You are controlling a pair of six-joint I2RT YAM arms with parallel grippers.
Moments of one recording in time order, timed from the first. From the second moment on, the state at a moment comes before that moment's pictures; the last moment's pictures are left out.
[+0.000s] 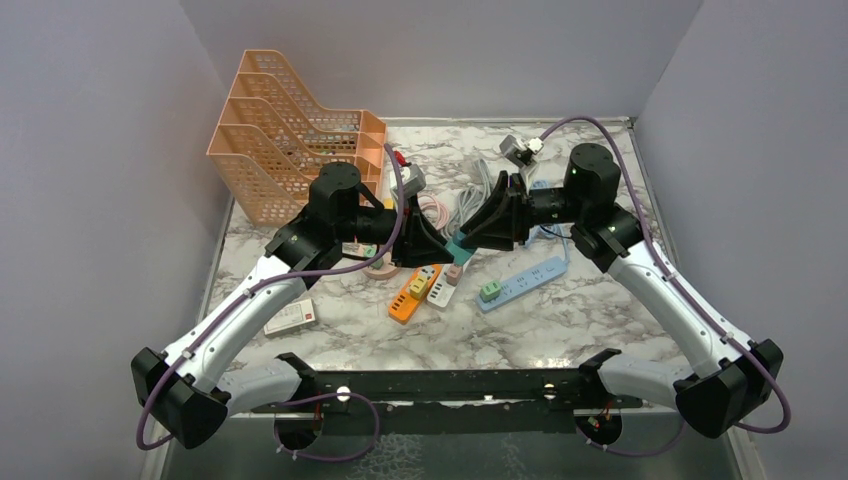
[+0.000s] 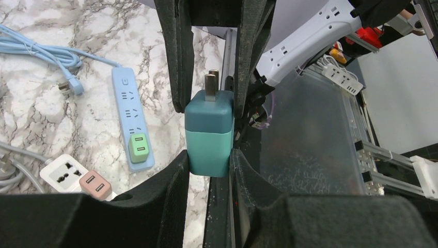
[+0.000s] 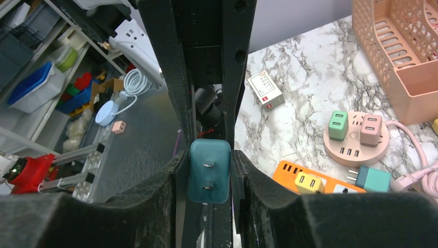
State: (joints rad) left arm -0.63 1.11 1.11 -0.23 0.91 -0.25; right arm 0.50 1.16 1.13 -0.09 -1.12 0.31
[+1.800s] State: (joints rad) left arm -0.66 1.07 0.88 0.60 0.48 -1.02; right arm 0.50 1.01 0.87 0.68 -0.60 0.95
